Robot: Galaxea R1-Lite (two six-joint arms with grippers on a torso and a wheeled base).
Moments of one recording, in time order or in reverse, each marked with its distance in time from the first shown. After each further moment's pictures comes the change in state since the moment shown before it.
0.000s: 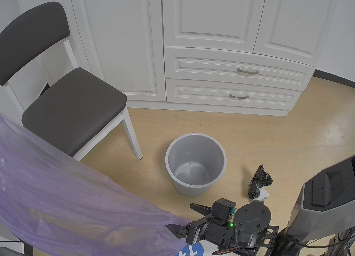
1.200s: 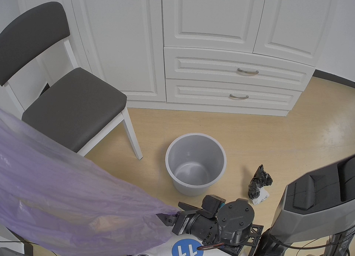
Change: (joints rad) left arm 0.001 -0.021 -0.009 -0.028 0.000 0.000; right arm 0.001 0.083 -0.131 0.000 -0.021 0.245
